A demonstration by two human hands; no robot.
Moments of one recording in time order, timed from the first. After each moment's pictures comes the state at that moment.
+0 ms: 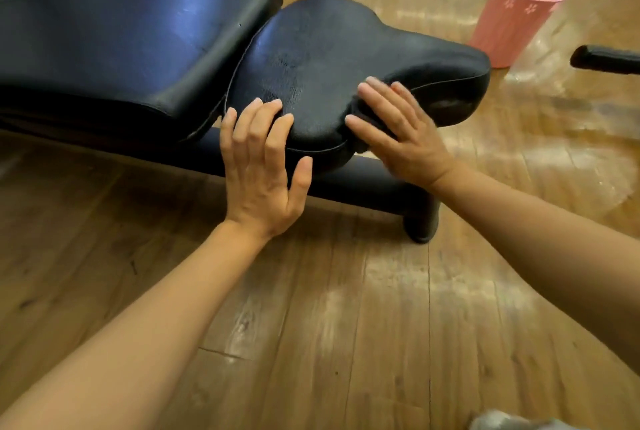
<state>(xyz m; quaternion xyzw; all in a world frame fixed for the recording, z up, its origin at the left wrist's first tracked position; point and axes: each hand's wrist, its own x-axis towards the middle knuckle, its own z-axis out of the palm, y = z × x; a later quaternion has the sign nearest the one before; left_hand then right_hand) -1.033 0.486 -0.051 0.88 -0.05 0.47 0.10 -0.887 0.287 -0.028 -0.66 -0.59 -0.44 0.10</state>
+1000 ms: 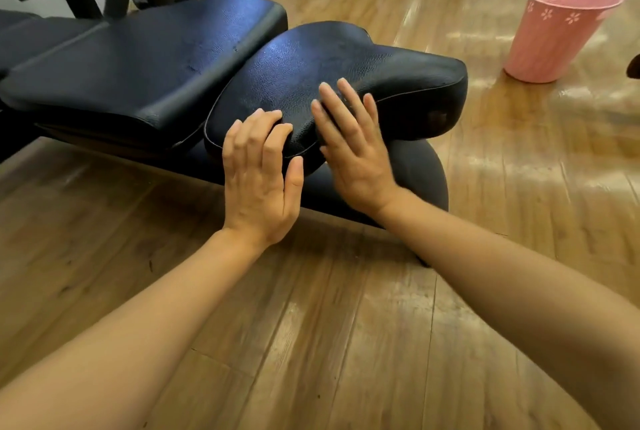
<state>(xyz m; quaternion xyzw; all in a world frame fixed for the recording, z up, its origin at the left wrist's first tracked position) -1.034 0.441 -0.040 0.89 0.02 0.46 0.03 -0.906 0.319 -0.054 -0.68 -0.51 -0.45 0.29</state>
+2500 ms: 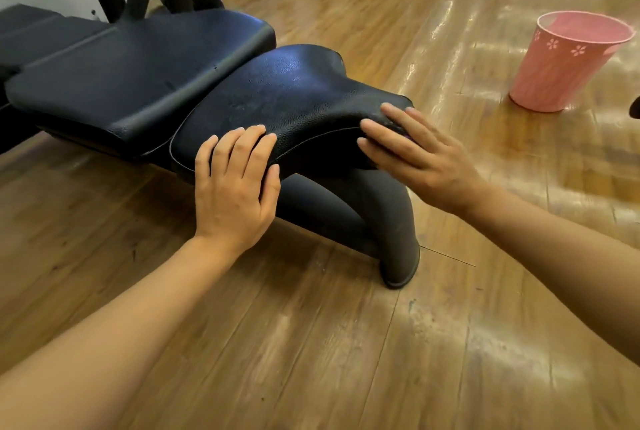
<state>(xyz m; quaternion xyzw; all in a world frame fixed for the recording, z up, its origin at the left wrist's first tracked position) -1.016 0.404 -0.020 0.89 0.12 0.42 -0.09 -0.799 0.190 -0.011 -0.57 -0.65 -0.49 0.11</state>
